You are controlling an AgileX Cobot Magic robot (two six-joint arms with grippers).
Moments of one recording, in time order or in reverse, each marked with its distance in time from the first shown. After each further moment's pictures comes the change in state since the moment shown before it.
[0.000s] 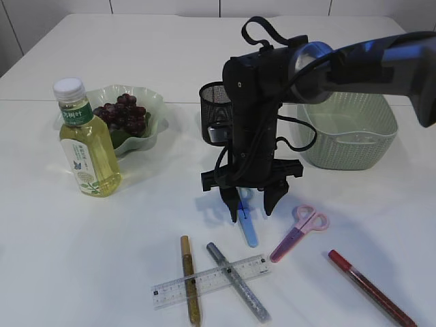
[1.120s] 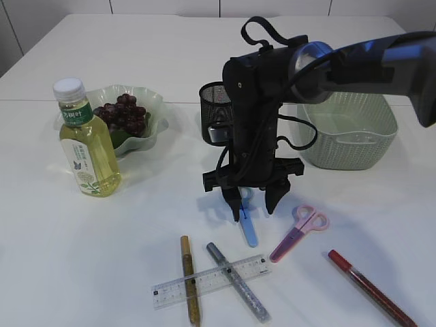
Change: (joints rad) left arm 0.000 0.000 0.000 0.000 -0.002 0.000; right arm 0.000 0.000 0.000 -0.016 0.000 -0.011
